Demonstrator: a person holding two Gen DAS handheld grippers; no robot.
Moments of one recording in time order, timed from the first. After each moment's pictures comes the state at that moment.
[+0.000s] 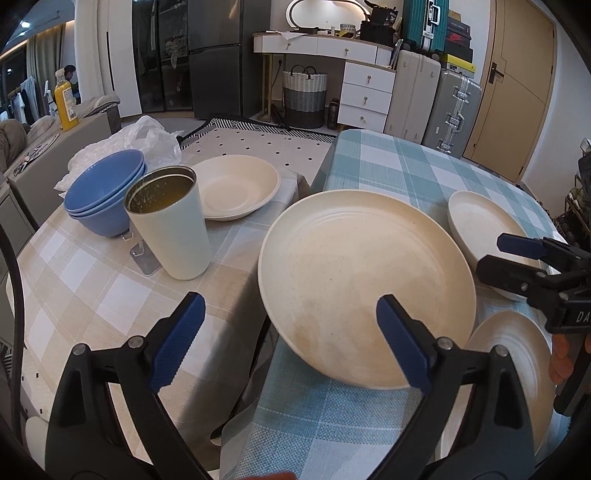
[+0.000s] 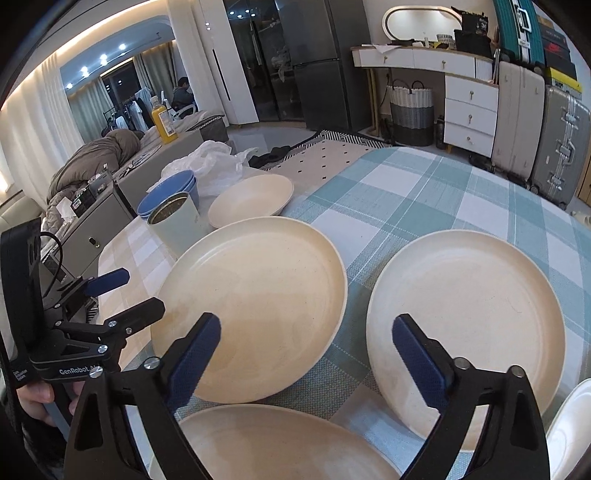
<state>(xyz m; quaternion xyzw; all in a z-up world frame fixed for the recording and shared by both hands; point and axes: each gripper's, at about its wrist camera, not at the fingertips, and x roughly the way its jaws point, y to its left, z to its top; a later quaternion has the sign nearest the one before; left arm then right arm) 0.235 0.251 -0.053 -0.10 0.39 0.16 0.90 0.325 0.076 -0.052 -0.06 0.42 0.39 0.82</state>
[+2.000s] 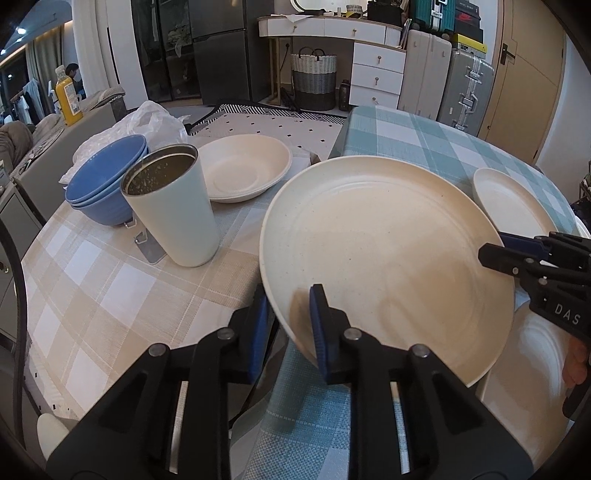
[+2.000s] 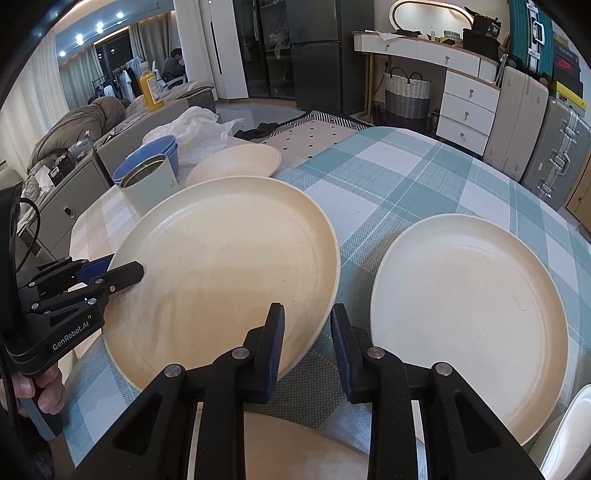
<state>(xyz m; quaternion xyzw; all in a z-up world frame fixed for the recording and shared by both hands) 0.247 0.256 -0.075 -0.08 0.42 0.19 0.88 0.325 0.099 -0.078 -0.12 0.43 0.35 0.82</state>
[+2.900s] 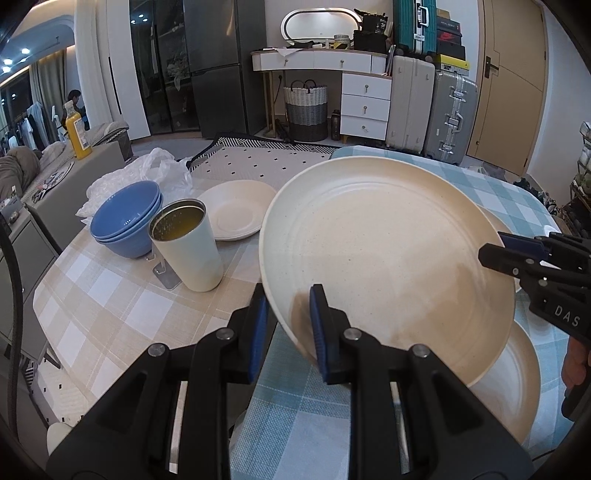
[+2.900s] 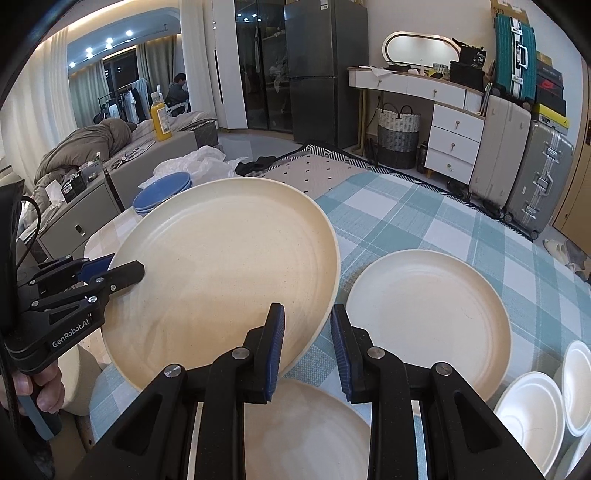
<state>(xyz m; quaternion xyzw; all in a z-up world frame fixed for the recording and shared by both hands) 0.200 0.200 0.009 -0.05 0.37 0.18 0.91 0.275 0.054 -0.004 -0.11 0.38 0.35 0.85</state>
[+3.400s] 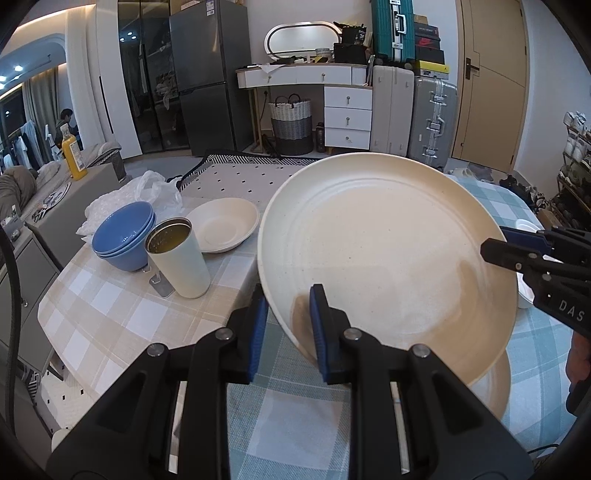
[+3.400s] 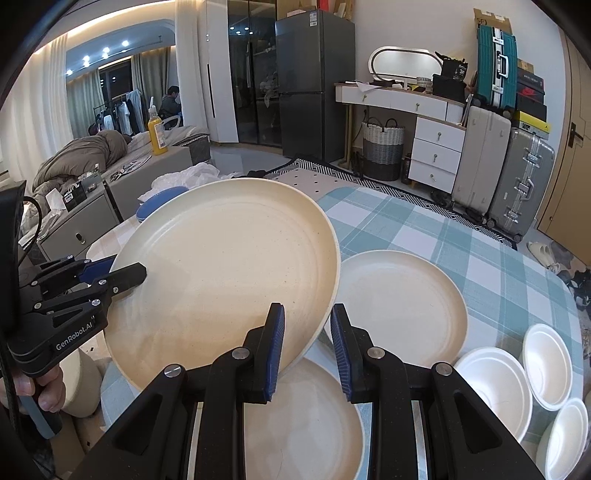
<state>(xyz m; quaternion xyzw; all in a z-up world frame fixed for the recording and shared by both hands) 0.162 0.130 0.057 -0.03 0.35 0.16 0.92 0.229 0.000 0.037 -0.10 0.35 0.33 0.87</state>
